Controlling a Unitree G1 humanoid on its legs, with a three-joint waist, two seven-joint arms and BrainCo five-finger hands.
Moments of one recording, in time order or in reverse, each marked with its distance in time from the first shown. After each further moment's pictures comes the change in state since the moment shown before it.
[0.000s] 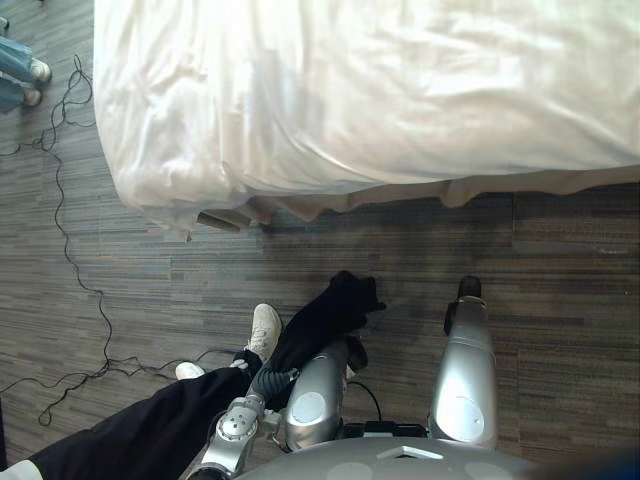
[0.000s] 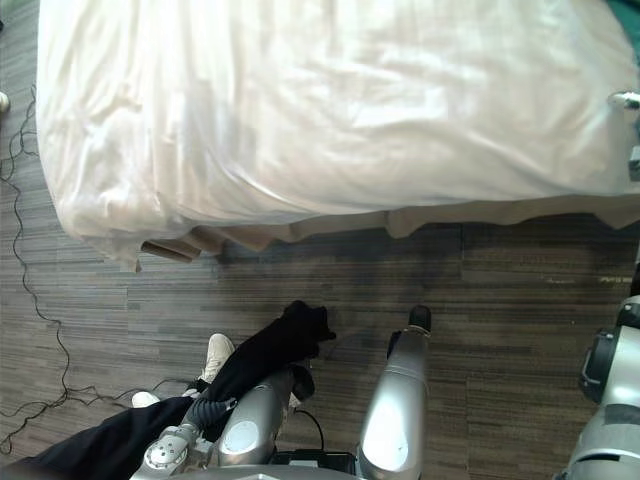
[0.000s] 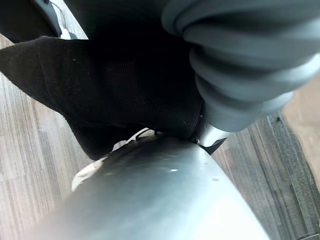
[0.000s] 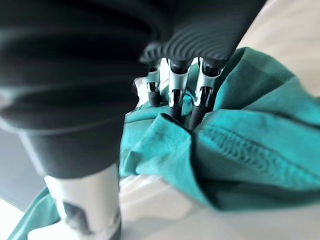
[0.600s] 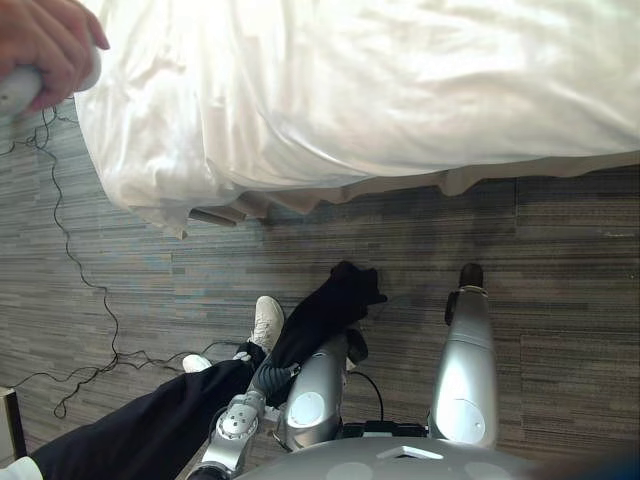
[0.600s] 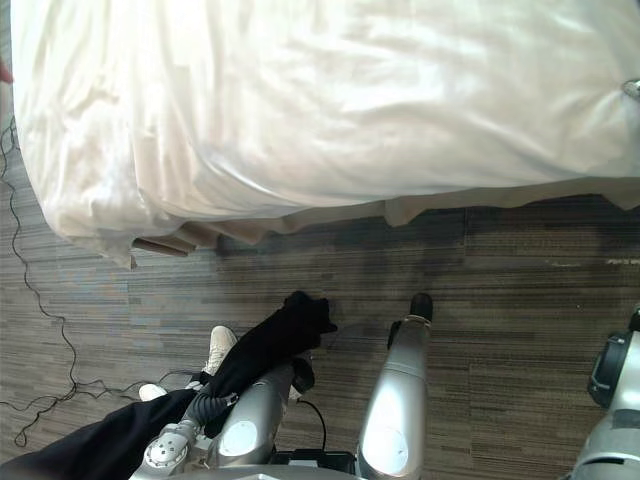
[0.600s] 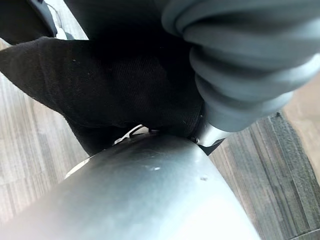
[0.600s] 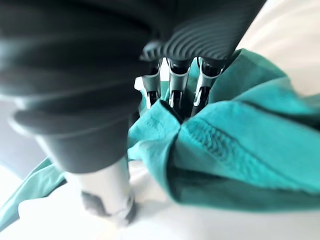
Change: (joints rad) left arm -0.001 0.002 -0.004 -0.001 0.004 -0.039 -0.005; right arm 0.035 -0.011 -0.027 -0.020 -0.060 0.006 0.138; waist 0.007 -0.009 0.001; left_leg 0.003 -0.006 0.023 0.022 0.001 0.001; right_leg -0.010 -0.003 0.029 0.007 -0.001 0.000
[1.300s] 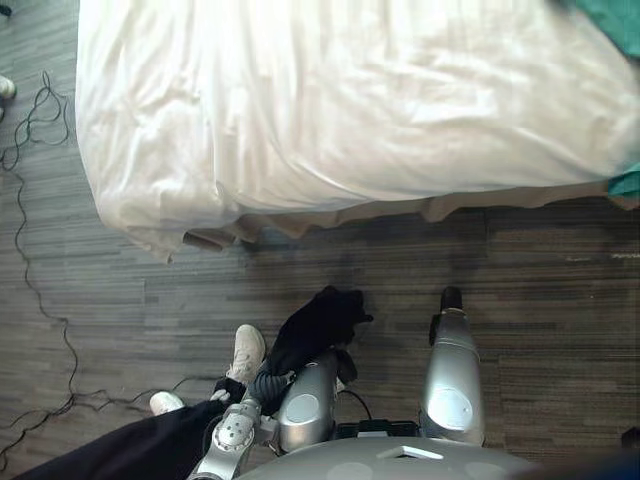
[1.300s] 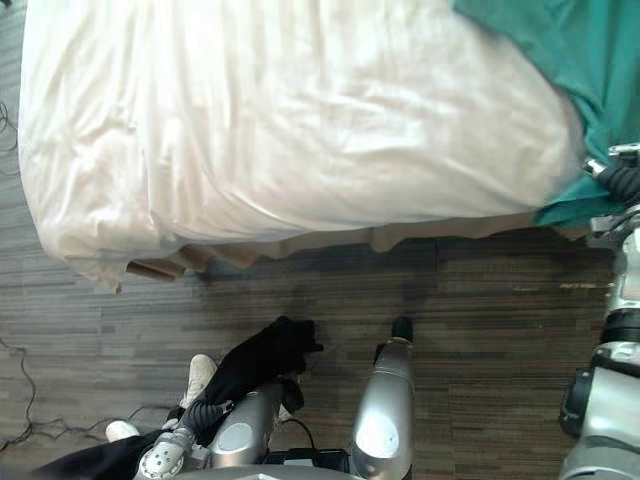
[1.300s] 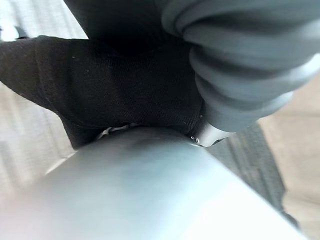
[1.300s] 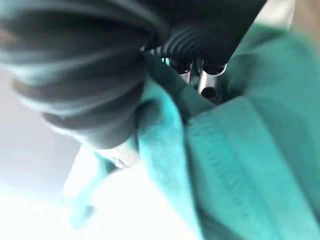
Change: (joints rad) left arm 0.043 0.013 0.004 -0.013 0.058 -0.050 0.065; right arm 0.288 0.218 -0.147 -0.003 0.528 -0.192 0.159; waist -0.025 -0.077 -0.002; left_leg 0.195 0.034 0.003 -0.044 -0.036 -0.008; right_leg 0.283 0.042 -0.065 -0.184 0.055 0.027
